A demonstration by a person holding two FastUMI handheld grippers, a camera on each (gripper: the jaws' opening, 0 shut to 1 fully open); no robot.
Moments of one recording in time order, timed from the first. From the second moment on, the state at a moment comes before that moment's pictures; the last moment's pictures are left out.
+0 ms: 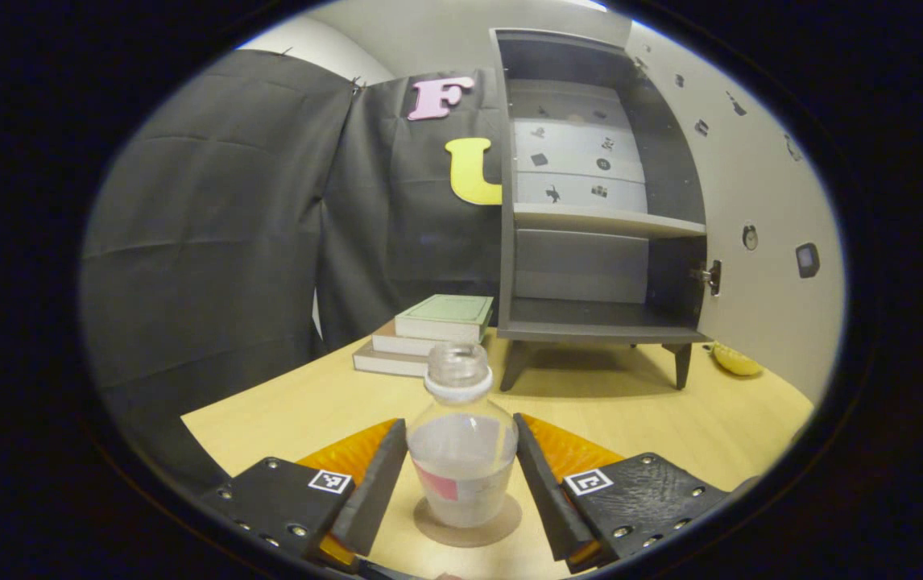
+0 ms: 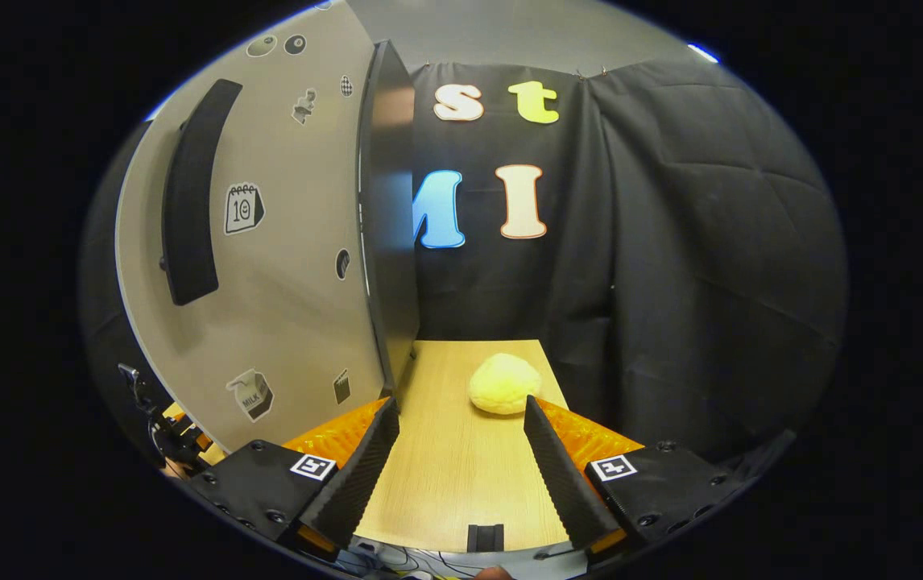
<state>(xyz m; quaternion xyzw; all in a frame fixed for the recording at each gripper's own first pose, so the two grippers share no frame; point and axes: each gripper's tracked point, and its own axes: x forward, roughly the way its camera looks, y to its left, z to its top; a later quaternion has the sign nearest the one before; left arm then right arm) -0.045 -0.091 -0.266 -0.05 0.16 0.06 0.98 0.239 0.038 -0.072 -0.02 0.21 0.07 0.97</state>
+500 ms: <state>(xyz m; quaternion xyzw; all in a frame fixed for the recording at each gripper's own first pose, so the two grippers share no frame) -0.057 -0.073 -0.119 0.00 0.11 0.11 0.99 0.262 0.062 -0.018 0.05 0.16 0.14 0.98</state>
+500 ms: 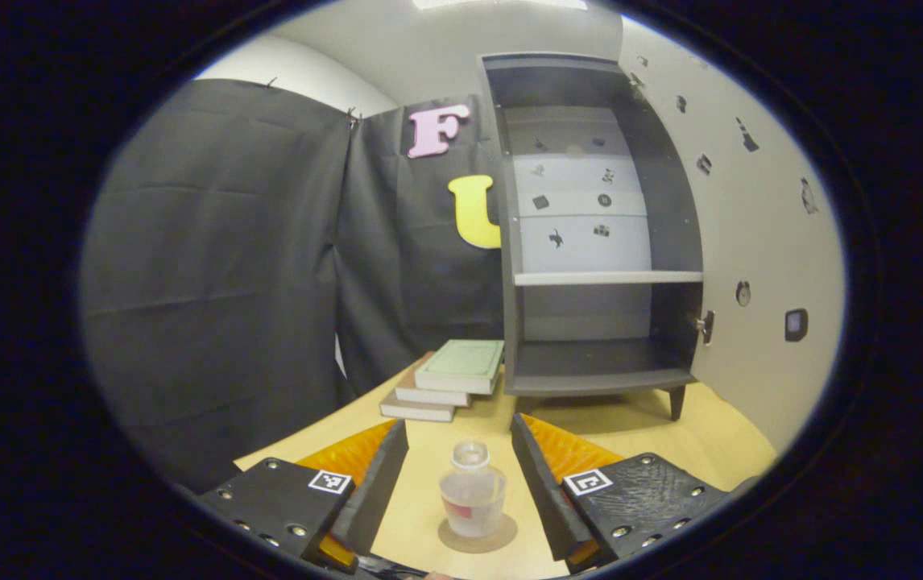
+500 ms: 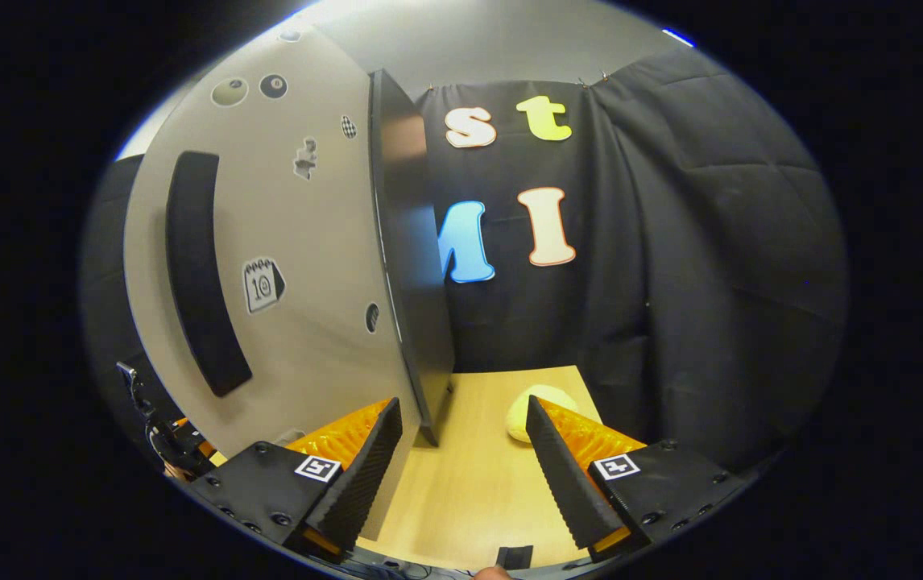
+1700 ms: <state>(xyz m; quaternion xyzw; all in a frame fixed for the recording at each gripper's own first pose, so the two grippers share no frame) 0.027 -0.010 -0.016 -0.01 0.05 0.02 1.00 0.247 0.181 0.058 -0.02 0.11 0.19 0.98</state>
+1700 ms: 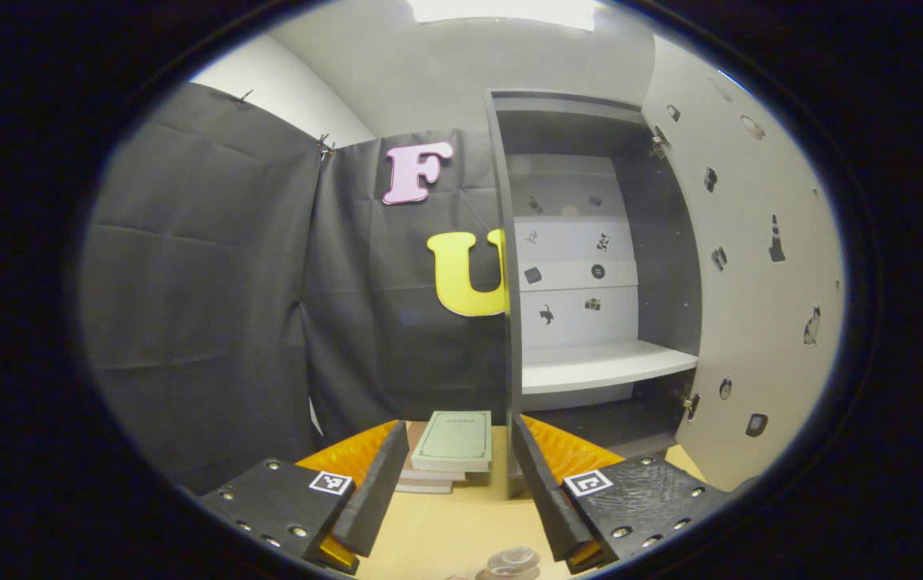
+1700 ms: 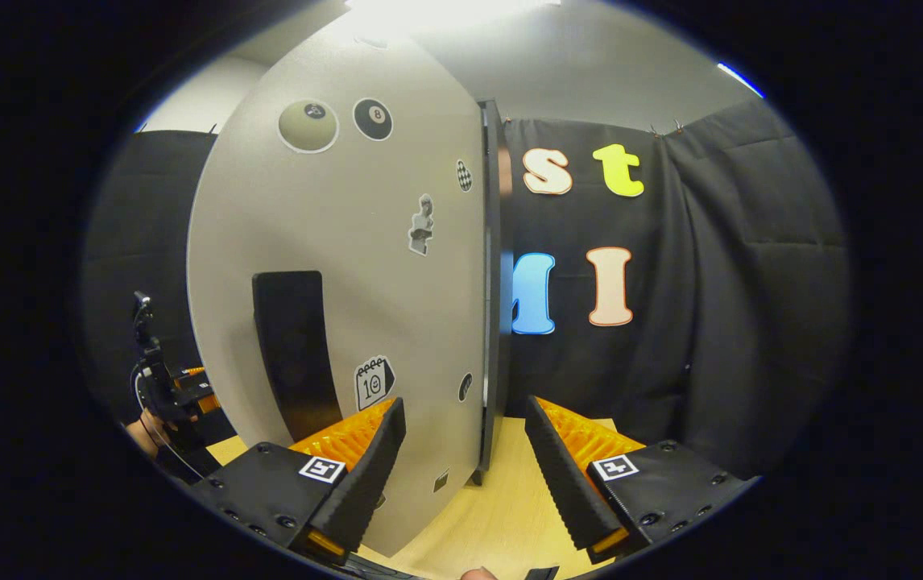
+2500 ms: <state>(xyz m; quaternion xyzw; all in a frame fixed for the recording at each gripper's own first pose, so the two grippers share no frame) -0.004 0.116 -0.045 -0.02 0.07 0.08 0.99 0.269 0.302 0.053 0.00 0.11 0.25 0.96</state>
